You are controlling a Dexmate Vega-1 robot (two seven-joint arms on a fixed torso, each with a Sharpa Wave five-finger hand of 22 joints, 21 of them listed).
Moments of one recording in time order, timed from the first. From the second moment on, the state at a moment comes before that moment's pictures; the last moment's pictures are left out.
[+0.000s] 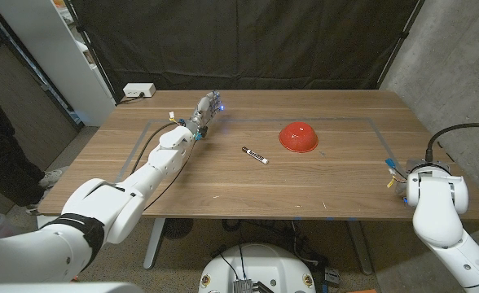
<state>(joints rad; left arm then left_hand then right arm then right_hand) 0.44 0.26 0.43 -0.71 -0.50 -0.33 -0.29 0.02 0.08 0.57 0.19 0.24 -0.13 0.03 0.18 0.17 -0.15 -0.01 0.20 0.18 -0.16 0.04 0.18 0.17 -0.16 0.03 0.47 0.19 -1.46 -0.60 0.02 -2.20 -1.67 -0.67 1.04 0.88 -0.06 0.14 -0.12 0.33 0.58 -0.12 0.34 0.27 0.52 -0.10 0.37 0.39 0.50 -0.05 0.39 0.43 0.45 -0.04 0.23 0.19</state>
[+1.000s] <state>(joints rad) 0.37 0.21 0.41 -0.56 -0.48 -0.39 -0.35 0.02 0.08 0.56 0.18 0.24 -0.12 0.04 0.18 0.17 -0.15 -0.01 0.20 0.18 -0.16 0.04 0.18 0.17 -0.16 0.03 0.47 0.19 -1.47 -0.62 0.02 -2.18 -1.68 -0.70 1.06 0.89 -0.05 0.10 -0.10 0.34 0.63 -0.11 0.39 0.30 0.55 -0.10 0.43 0.44 0.55 -0.05 0.38 0.47 0.47 -0.05 0.25 0.19</state>
